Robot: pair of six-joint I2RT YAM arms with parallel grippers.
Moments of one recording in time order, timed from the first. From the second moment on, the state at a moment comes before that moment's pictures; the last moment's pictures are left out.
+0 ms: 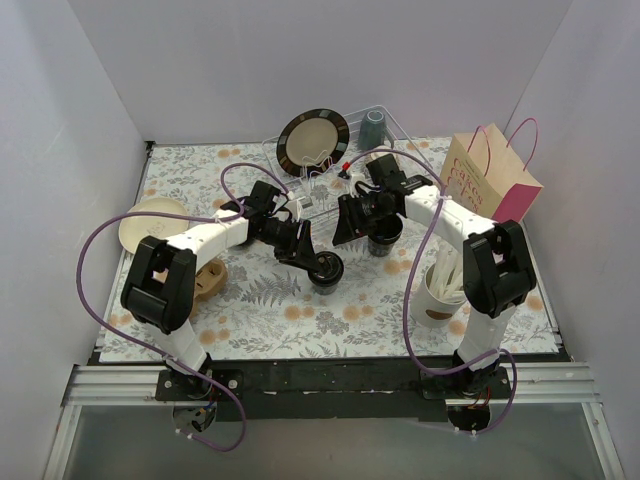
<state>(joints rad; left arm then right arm) -0.44 1.72 1.14 -0.53 0.77 -0.24 0.50 1.82 1.41 -0.60 -0.71 0.16</state>
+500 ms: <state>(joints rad) -0.44 1.74 1.15 -0.53 0.79 -0.24 0.50 1.88 1.41 -0.62 -0.79 0.11</state>
